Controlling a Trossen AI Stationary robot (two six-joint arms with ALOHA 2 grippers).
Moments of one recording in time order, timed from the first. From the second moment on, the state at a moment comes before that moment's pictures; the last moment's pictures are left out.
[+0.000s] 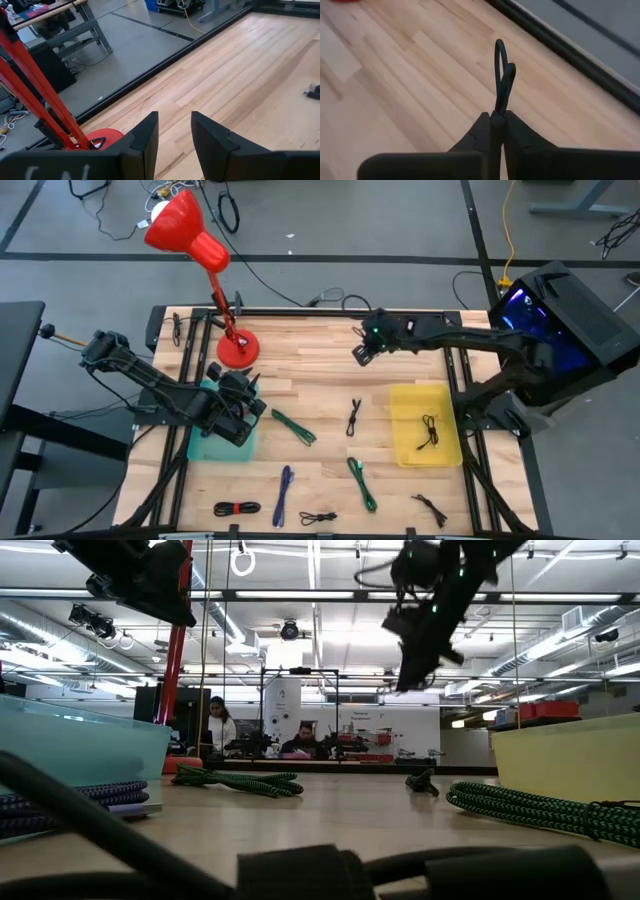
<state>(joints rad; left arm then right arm) -0.49 1.25 0.89 -1.01 -1.20 -1.16 -0.36 1.47 1.13 -0.63 0.24 0.36</state>
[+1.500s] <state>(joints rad) -0.58 1.37 0.89 -0.28 -0.81 -0.56 0.71 1.26 1.05 -1.46 0.32 1.67</state>
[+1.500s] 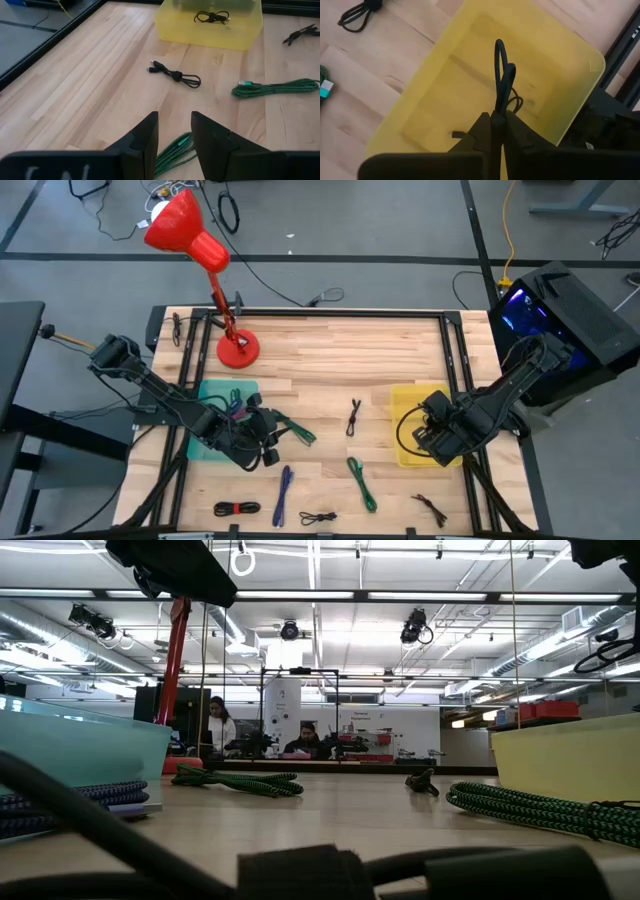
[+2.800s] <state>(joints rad) -0.58 1.37 0.89 -0.28 -0.81 -0.57 0.60 1.26 0.97 -1.05 0.46 1.37</state>
